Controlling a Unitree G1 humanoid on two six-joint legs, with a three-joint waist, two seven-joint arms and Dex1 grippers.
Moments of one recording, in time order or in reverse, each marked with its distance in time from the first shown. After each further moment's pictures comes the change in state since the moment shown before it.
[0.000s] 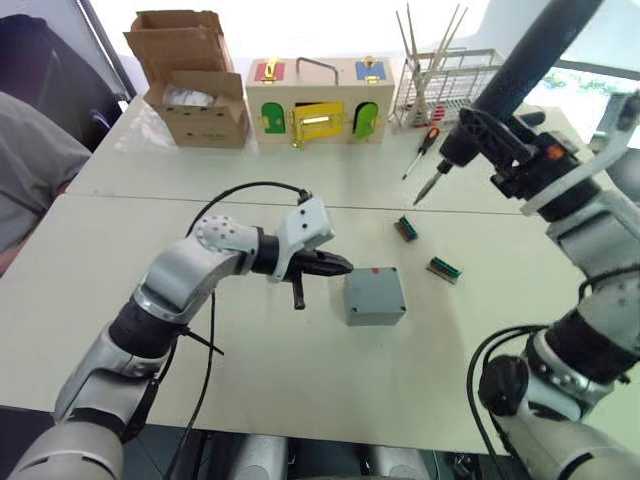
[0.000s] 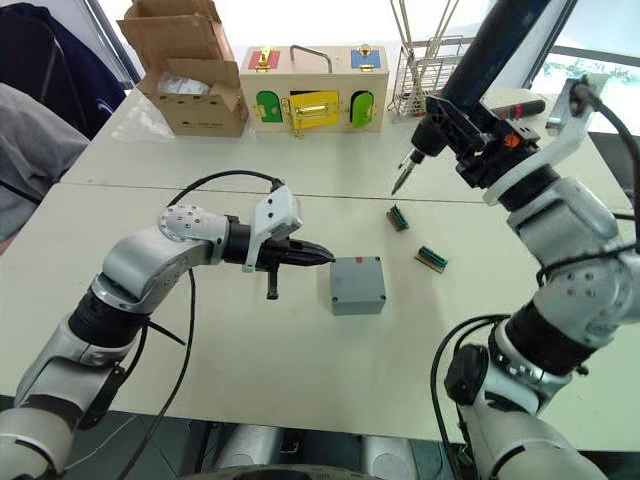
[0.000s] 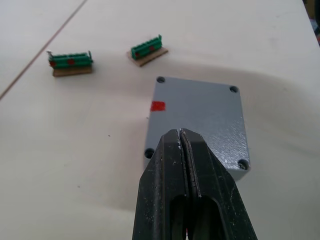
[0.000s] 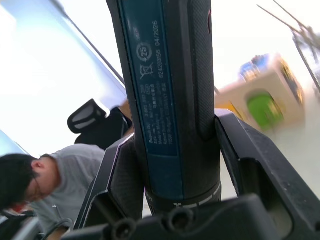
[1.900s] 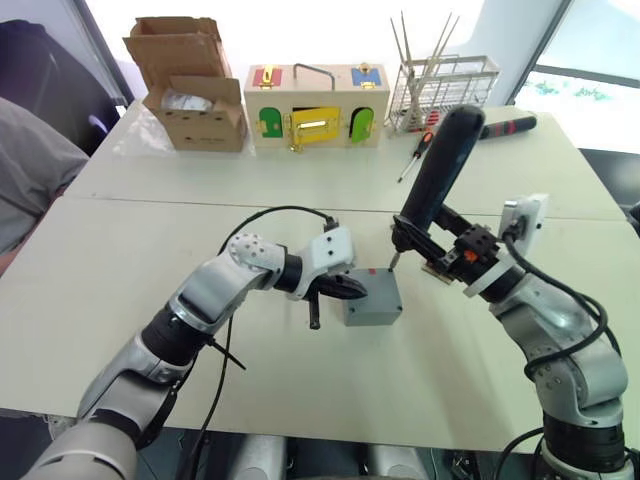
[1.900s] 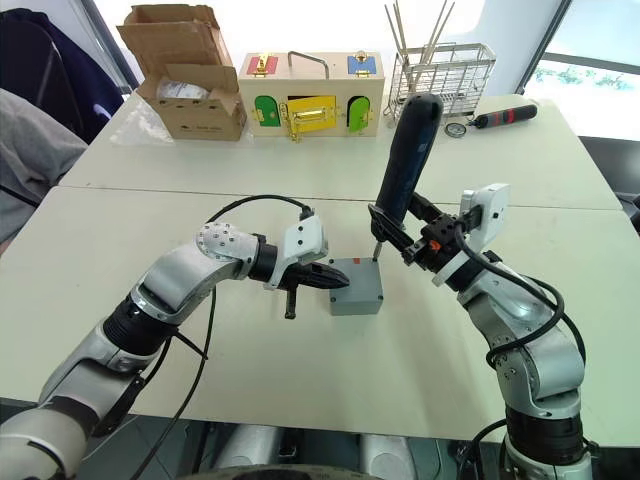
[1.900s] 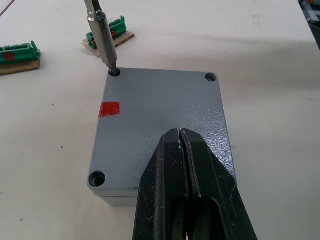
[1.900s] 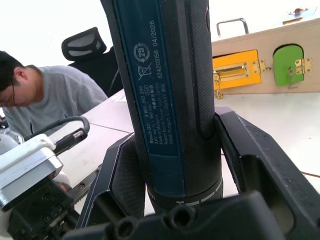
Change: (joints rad) left arm 0.020 -0.072 -0.115 0.068 0.162 -0.100 -0.024; right arm 0.477 -0.181 0.433 0.052 -0.163 -0.614 0.041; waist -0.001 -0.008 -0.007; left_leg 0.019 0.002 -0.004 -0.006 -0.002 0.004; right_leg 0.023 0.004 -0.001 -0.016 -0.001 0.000
